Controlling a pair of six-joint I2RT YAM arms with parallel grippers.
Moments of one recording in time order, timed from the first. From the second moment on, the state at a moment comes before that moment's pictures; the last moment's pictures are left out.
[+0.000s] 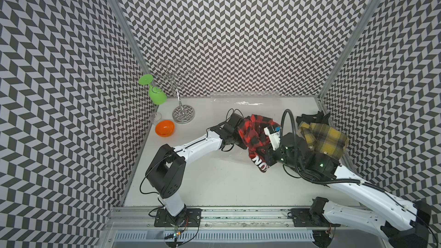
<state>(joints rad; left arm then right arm) -0.70 1.70 1.26 -0.40 0.31 -0.16 0.86 0.99 0.83 -0.46 0.04 0.46</state>
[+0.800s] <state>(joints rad) -0.65 1.53 1.27 -0.39 0.39 -0.18 0.84 1.20 0.72 -0.48 0.09 0.58</state>
